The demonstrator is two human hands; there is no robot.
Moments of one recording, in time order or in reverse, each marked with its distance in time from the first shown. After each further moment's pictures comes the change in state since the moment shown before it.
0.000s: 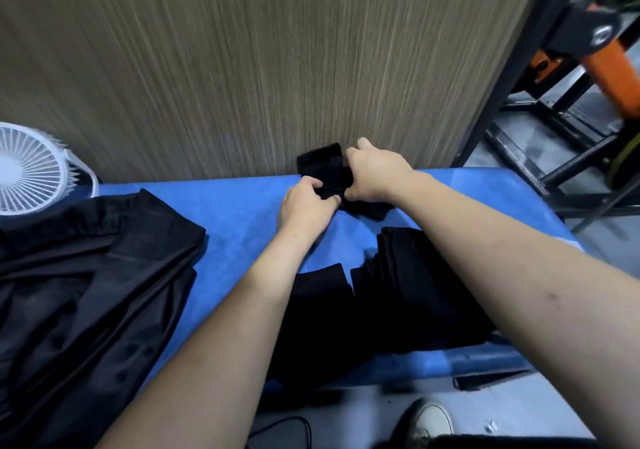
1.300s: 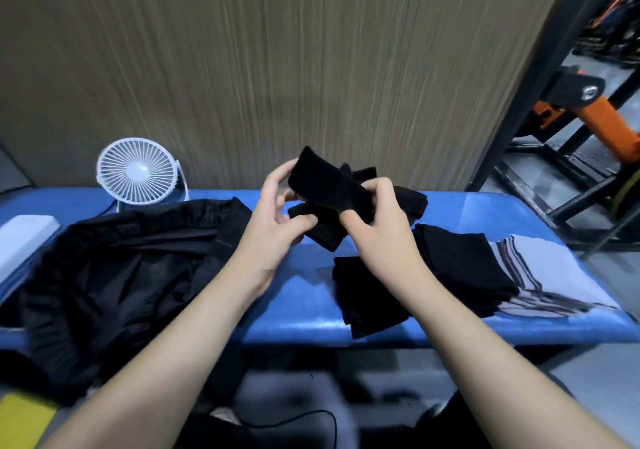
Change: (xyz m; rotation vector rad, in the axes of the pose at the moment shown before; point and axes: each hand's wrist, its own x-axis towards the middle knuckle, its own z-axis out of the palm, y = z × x) left_hand -0.151 -0.040 -0.156 -0.752 -0.079 0.395; right_hand -0.174 -0.142 -0.043 1.090 0.430 0.035
